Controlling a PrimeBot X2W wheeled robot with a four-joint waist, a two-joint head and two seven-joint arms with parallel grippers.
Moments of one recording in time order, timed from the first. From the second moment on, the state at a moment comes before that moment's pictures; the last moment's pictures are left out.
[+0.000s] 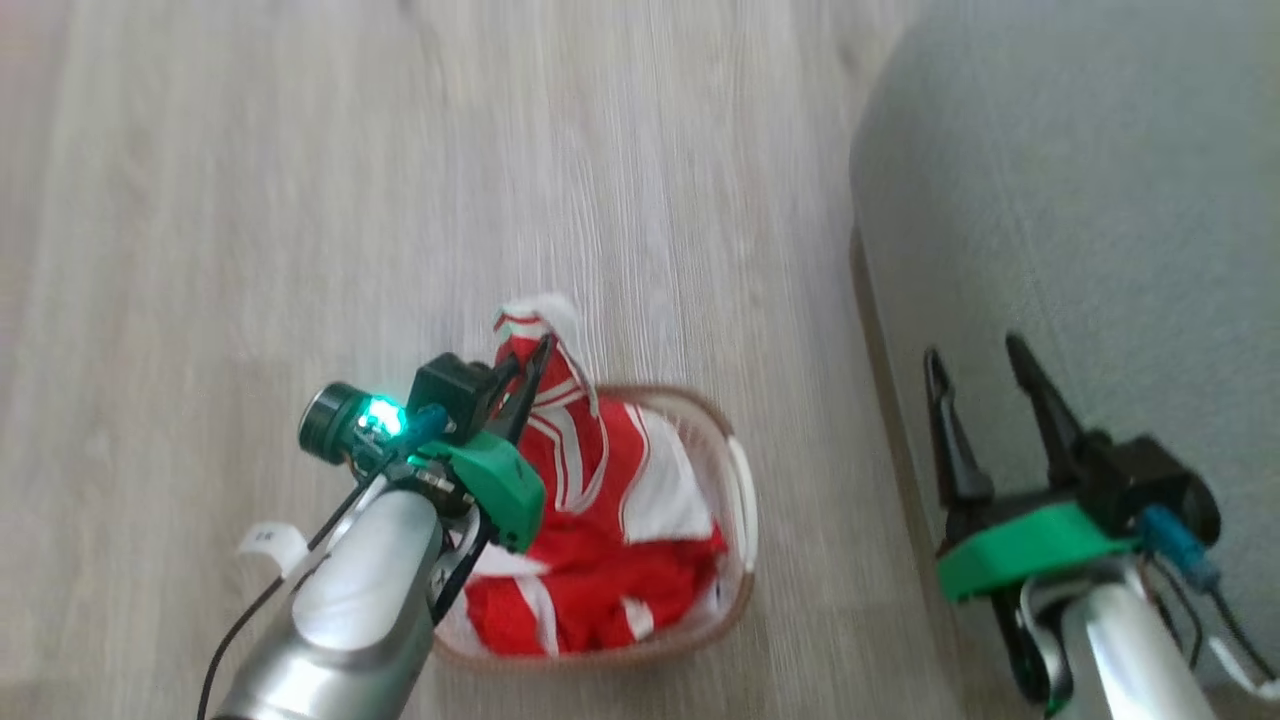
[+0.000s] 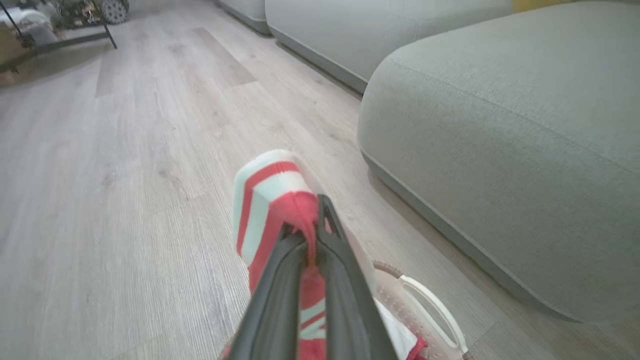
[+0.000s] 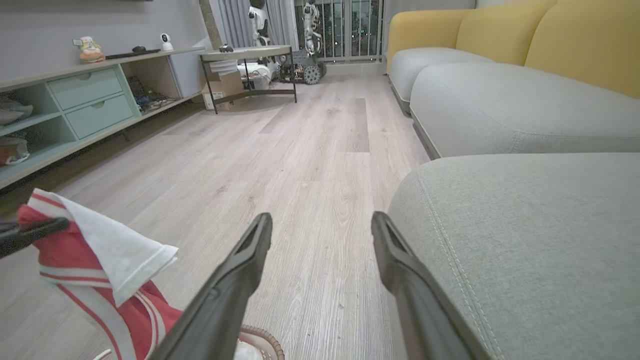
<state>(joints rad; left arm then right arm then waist) -0.52 0.09 -0.55 0.71 -0.20 -0.07 -0.25 -0.12 -0.04 0.05 0.16 0.12 0.13 -0.26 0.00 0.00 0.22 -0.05</state>
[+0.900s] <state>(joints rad) -0.71 0.06 -0.64 0.58 -0.21 -0.12 -0.20 0.01 -0.04 0.11 0.22 0.12 0.13 -0.26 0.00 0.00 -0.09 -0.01</state>
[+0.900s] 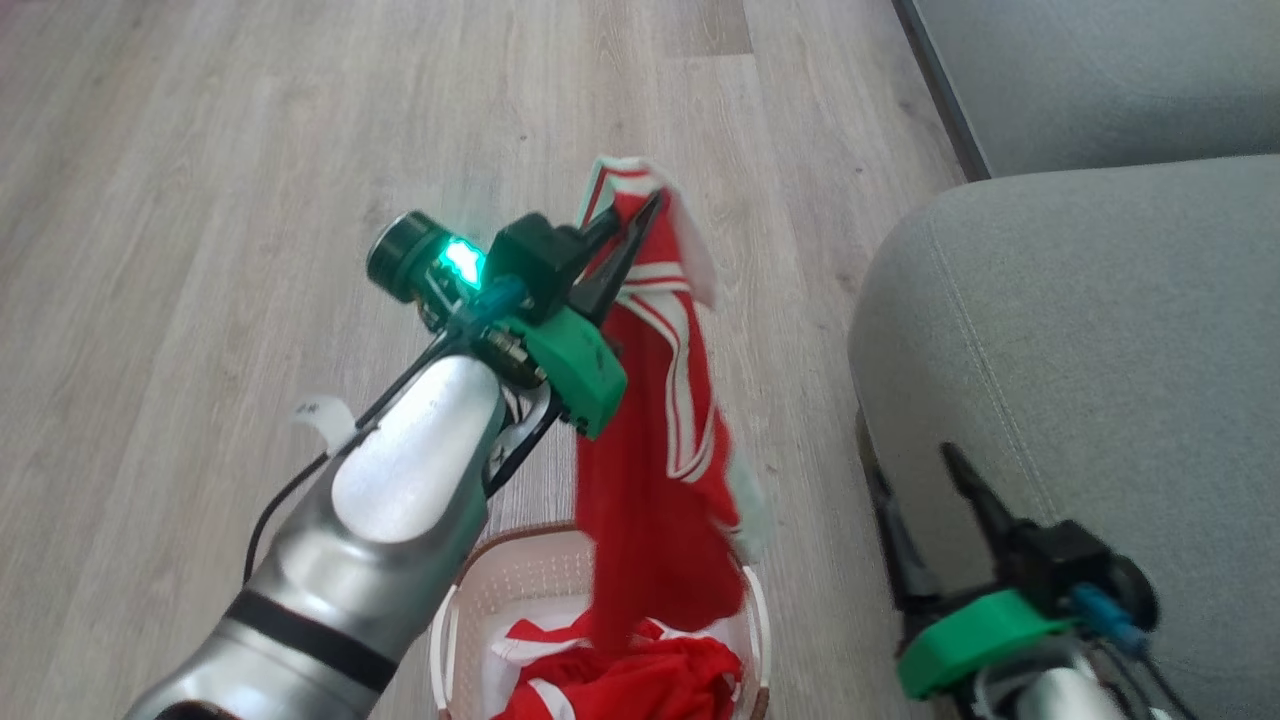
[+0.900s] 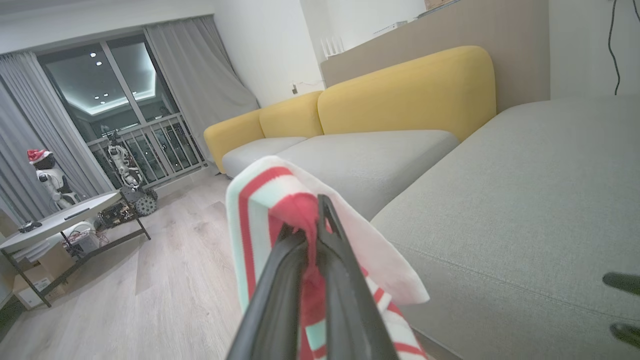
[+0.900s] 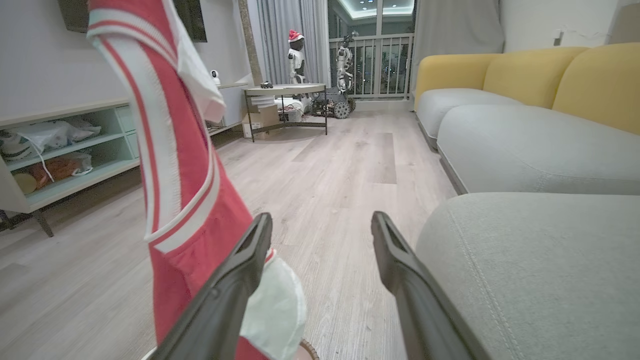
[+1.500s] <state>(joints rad) -0.82 0.04 -0.75 0.58 -0.31 -0.11 -0.17 -0.29 -0.05 0.42 0.53 0.17 0.13 -0.26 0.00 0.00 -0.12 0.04</state>
